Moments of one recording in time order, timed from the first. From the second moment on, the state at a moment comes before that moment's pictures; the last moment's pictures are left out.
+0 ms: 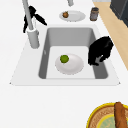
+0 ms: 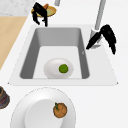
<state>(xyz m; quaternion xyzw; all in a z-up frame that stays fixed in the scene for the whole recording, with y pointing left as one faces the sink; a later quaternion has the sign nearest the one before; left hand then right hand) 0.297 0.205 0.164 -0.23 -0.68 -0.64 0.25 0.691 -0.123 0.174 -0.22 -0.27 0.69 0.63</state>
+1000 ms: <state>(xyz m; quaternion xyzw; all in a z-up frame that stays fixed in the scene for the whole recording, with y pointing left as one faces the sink) 0.297 0.205 0.164 -0.23 -0.68 -0.64 0.25 0.709 -0.103 0.170 -0.17 -0.07 0.72 0.67</state>
